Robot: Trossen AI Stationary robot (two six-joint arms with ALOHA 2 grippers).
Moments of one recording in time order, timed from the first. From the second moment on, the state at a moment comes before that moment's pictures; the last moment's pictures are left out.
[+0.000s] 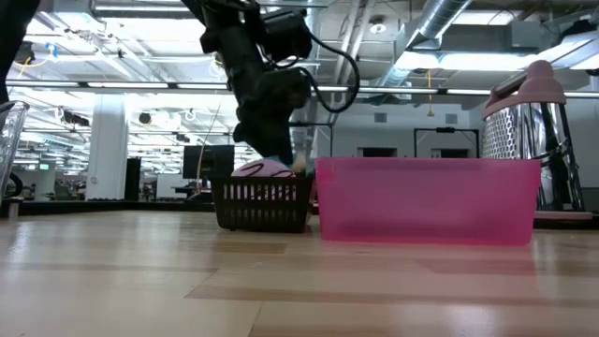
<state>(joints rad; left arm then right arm) 0.17 1.80 1.29 -0.59 0.05 -0.27 0.74 1.69 2.25 -1.57 0.90 1.49</state>
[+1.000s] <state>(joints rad) 0.08 1.81 1.29 -0.57 0.04 -0.35 0.81 1.69 2.25 -1.56 0.94 1.53</state>
